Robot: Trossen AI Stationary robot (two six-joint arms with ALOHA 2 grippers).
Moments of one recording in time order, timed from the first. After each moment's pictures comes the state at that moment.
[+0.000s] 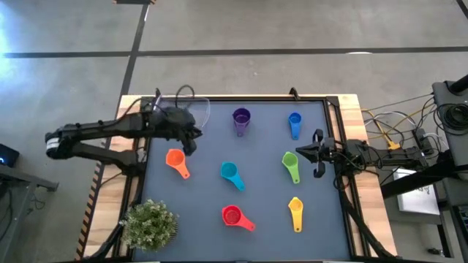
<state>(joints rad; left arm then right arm) 0.21 1.06 0.94 -0.61 -0.12 -0.20 0.01 0.06 0.01 0.06 0.13 0.15</state>
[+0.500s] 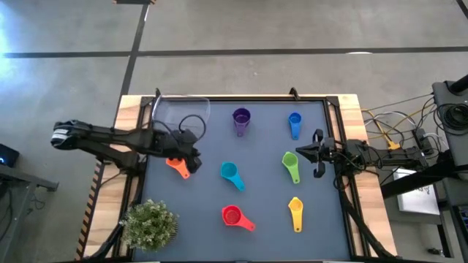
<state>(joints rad) -0.06 1.15 0.88 -0.72 -0.27 -0.70 0.01 0.06 0.01 0.06 0.13 0.15</state>
